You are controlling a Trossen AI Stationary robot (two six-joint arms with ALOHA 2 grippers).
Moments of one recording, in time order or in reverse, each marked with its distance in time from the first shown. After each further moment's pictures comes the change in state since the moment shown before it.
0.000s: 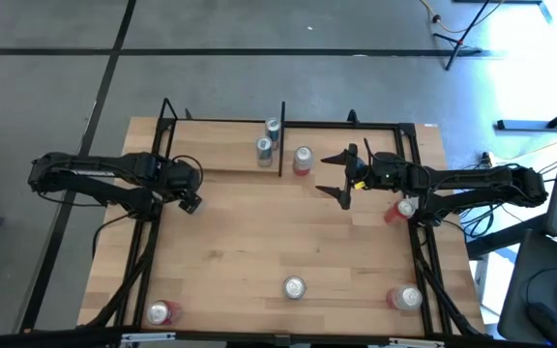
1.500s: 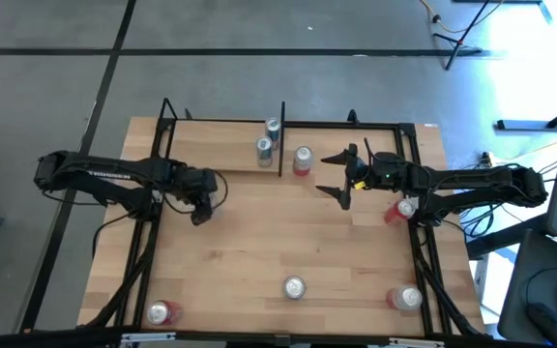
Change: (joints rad) left arm 0.020 0.114 -0.076 0.384 0.085 0.595; right arm -0.001 0.000 0.000 0.004 0.000 0.000
